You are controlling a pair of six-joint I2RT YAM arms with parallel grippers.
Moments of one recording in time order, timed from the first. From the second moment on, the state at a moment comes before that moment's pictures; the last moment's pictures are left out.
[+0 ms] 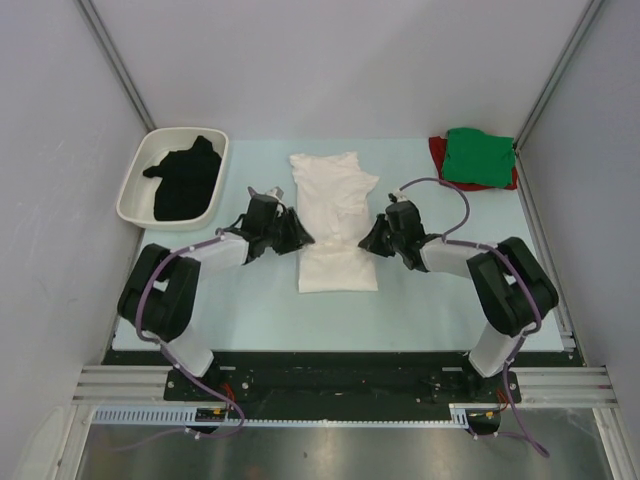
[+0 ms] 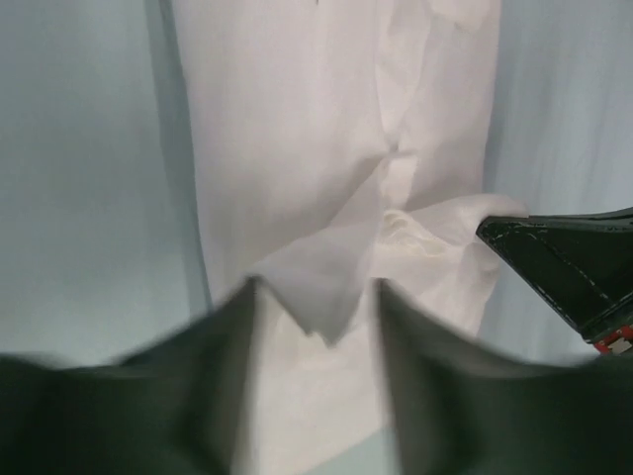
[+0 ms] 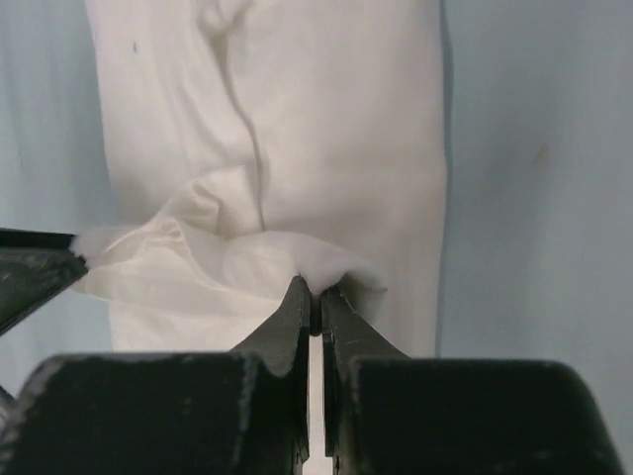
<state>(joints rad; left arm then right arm) -0.41 1.63 0.86 0.03 0.22 -0.72 0.50 1.69 0.84 0.18 -0.10 0.73</state>
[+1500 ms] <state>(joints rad) -0.43 1.49 0.46 0.40 0.36 -0.88 0.53 1.25 0.57 -0.02 0.14 0.68</state>
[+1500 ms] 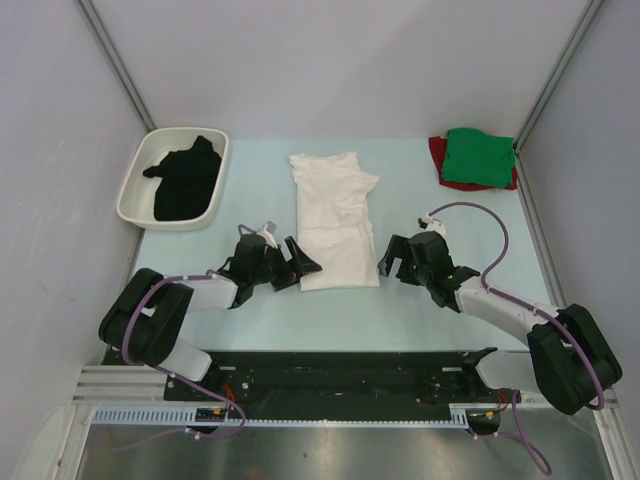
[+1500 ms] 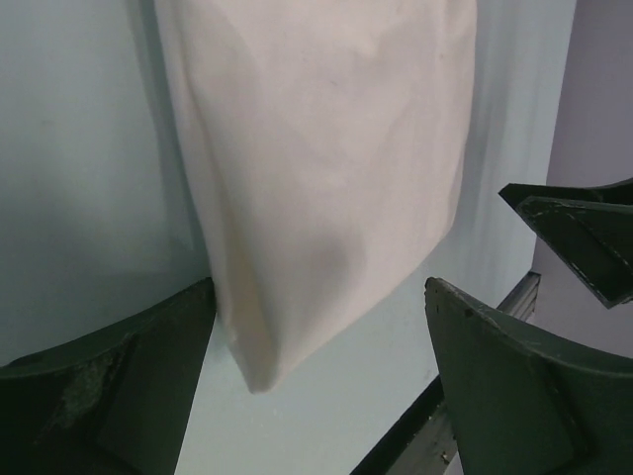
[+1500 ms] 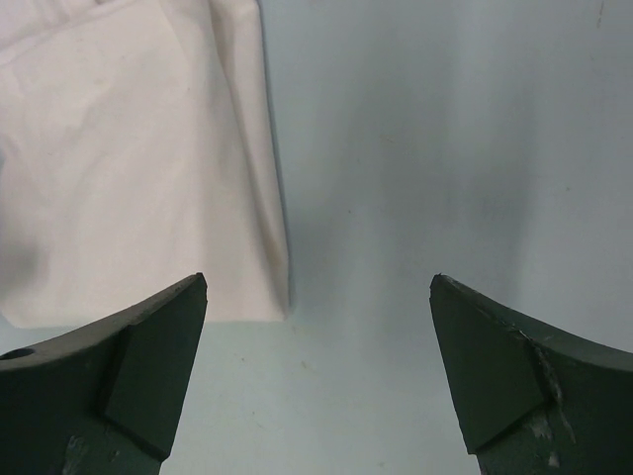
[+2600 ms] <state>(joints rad) -0.46 1.60 0.34 0.64 0.41 -0.98 0.57 1.18 0.42 0.02 0.12 0.79</state>
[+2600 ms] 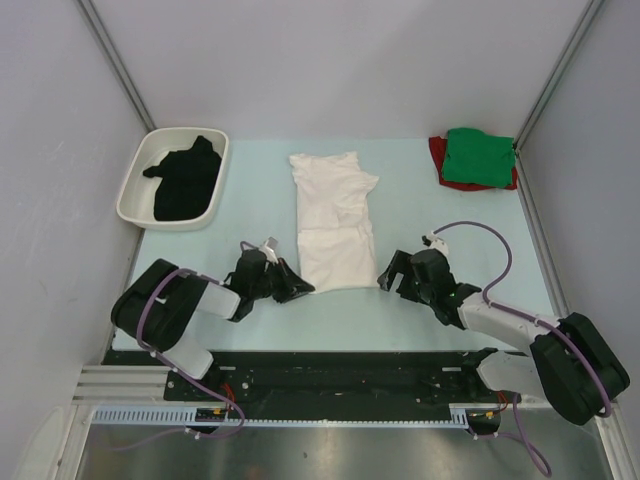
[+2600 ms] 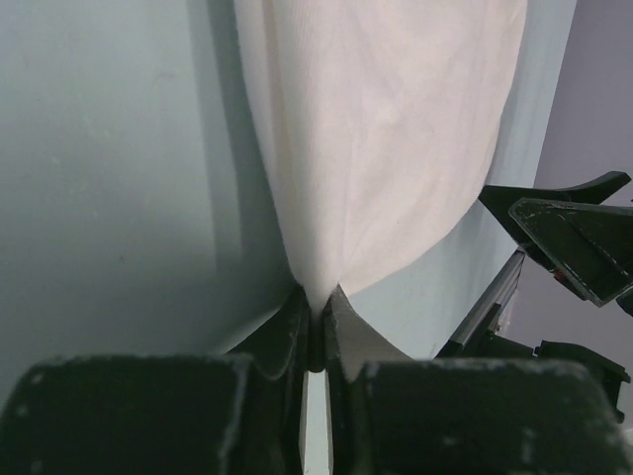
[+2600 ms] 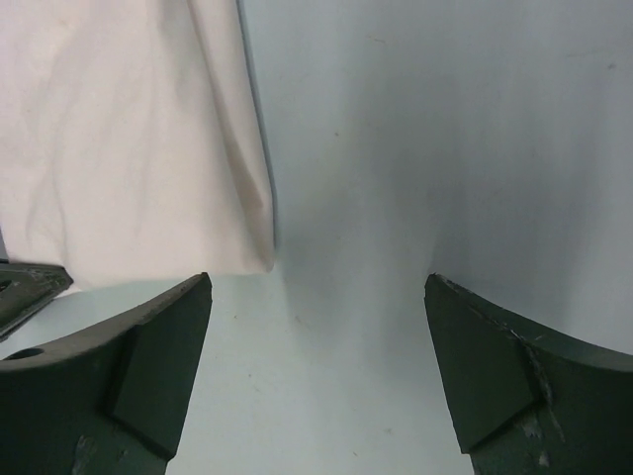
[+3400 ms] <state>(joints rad) -0.46 1.55 0.30 0.61 0.40 -0.97 0.61 1.44 0.32 0.56 -0.07 1.17</state>
